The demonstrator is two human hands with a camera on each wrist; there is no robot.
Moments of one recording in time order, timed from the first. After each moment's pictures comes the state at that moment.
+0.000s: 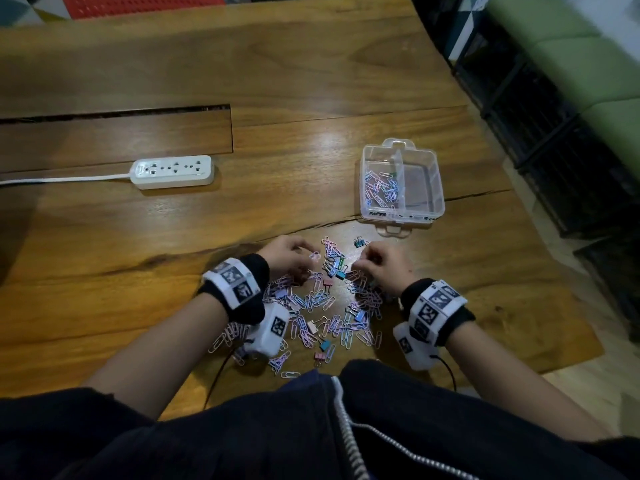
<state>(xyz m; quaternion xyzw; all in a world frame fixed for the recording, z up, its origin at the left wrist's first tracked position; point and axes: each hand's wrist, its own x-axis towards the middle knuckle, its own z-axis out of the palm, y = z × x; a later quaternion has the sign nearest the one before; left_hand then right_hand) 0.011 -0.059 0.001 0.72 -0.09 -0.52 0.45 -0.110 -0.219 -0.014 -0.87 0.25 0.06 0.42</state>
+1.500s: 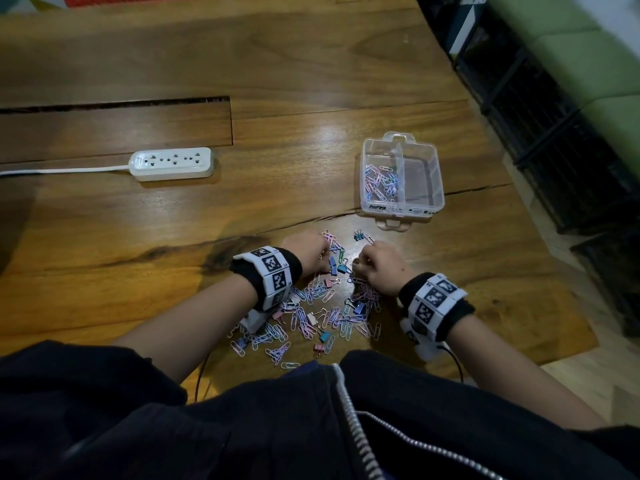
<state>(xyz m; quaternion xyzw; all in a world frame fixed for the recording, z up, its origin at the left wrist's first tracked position) -0.004 -0.088 -0.004 0.86 -0.43 -0.28 0.02 -0.111 -0.216 -0.018 -0.94 0.19 0.16 0.25</state>
